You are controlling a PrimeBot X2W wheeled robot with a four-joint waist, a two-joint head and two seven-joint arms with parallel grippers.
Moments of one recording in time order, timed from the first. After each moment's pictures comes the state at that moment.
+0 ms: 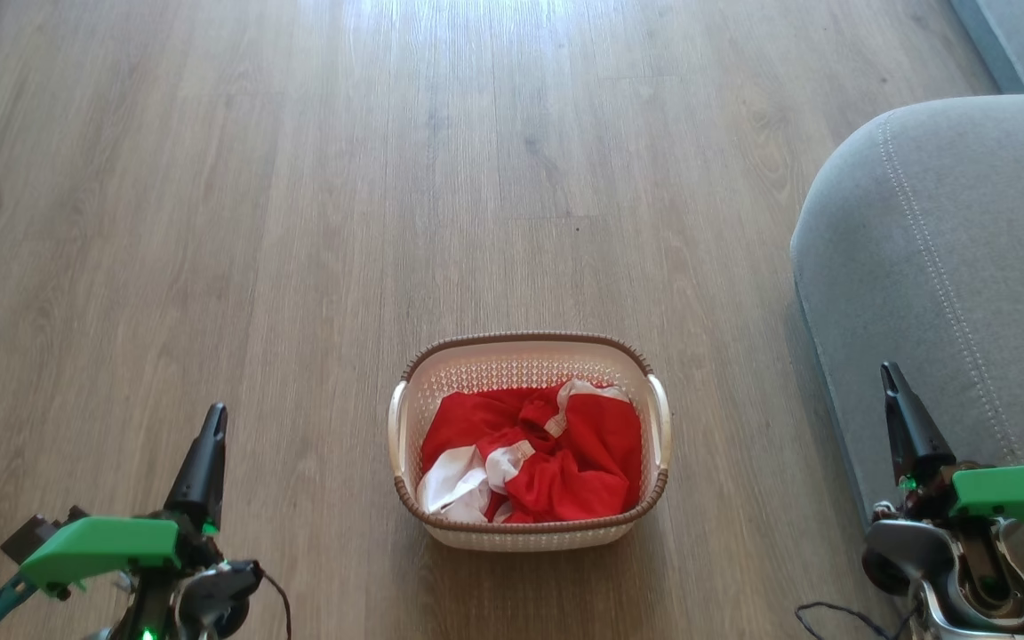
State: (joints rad) left arm -0.06 0.04 0.08 0.28 -1.60 -0.12 0.11; right arm -0.09 -0.05 -0.13 0.28 1.60 0.13 0.11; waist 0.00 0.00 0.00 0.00
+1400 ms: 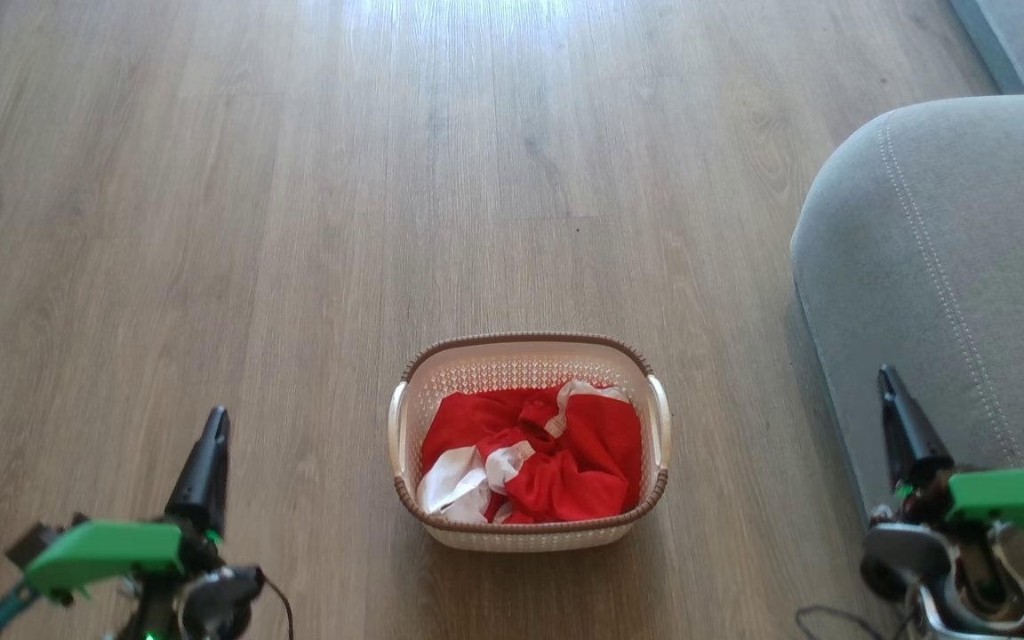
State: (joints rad) left arm -0.06 0.04 0.08 0.28 -1.60 -0.12 0.10; right arm -0.09 -0.05 -0.13 0.29 1.60 0.13 0.11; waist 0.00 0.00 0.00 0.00
